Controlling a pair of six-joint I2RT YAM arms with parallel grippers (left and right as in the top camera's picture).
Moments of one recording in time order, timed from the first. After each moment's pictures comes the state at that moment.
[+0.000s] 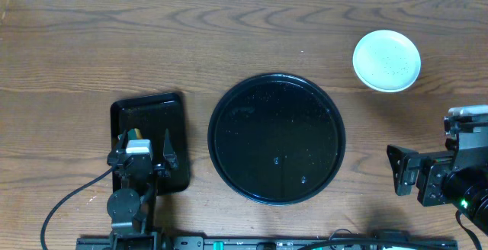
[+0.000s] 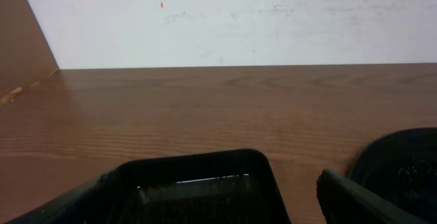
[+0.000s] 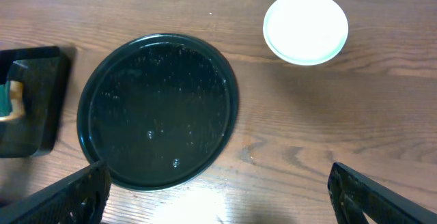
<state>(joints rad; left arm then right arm) 0.05 0.01 0.02 -0.12 0.01 0.04 -0.02 0.91 1.68 -1.56 -0.19 -0.01</state>
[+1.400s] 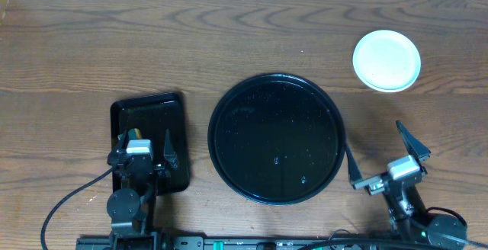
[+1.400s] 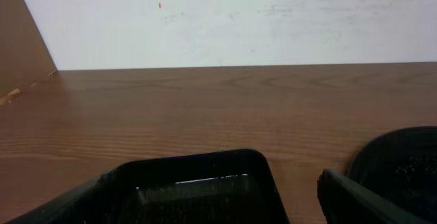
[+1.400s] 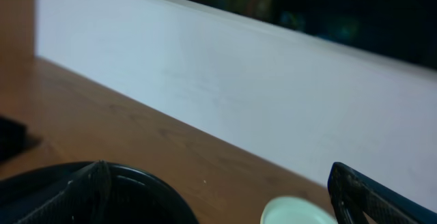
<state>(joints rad) 0.05 0.01 0.02 -0.12 0.02 0.04 0.06 0.02 0.29 -0.15 -0.33 -0.20</state>
